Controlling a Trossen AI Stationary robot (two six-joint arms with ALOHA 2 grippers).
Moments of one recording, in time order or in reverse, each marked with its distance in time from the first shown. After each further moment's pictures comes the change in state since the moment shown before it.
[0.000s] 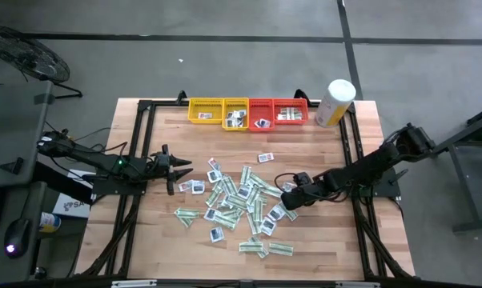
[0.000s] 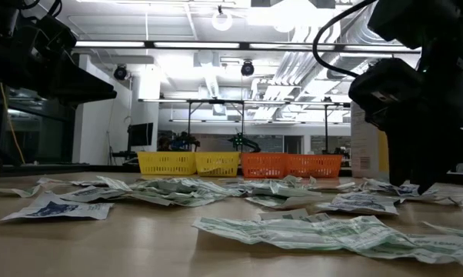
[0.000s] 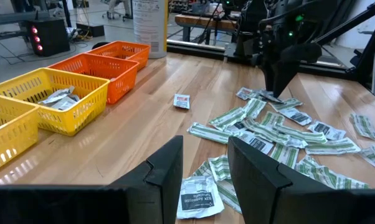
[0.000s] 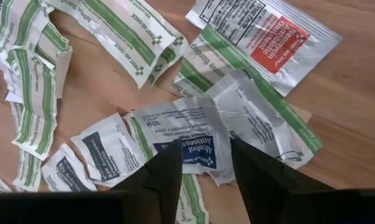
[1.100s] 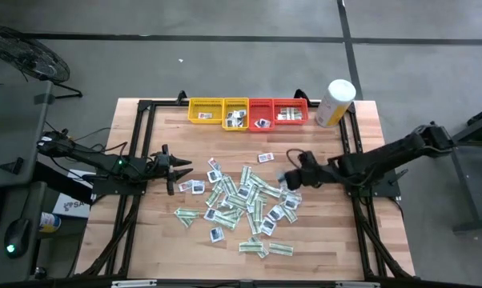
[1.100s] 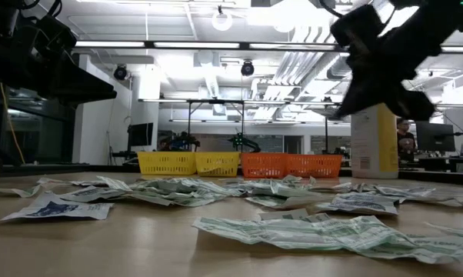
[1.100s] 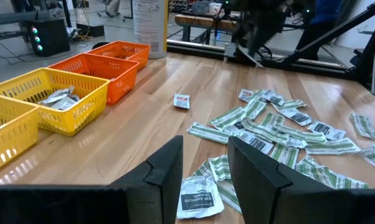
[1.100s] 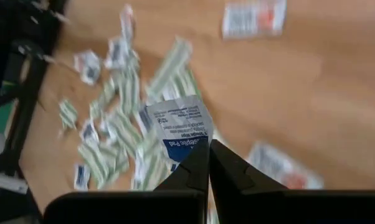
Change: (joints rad) left arm 0.000 0.000 0.000 0.000 0.000 0.000; right arm -0.139 -0.316 0.000 0.023 0.252 -0.266
